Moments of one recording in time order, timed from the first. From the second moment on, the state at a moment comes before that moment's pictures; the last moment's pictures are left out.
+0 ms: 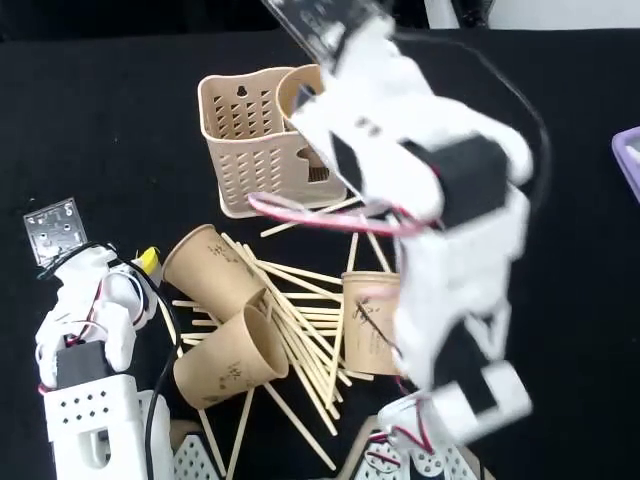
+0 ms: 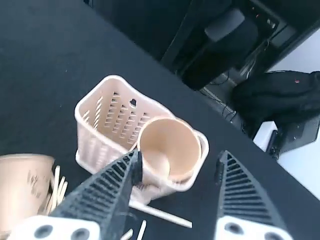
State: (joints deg) left arm -21.3 -77.8 76.3 50.4 5.4; right arm -22.4 0.0 -56.5 99.4 21.8
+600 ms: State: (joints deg) left arm -21.3 -77.8 76.3 50.4 5.4; right arm -13.6 -40.1 35.1 92.9 39.7
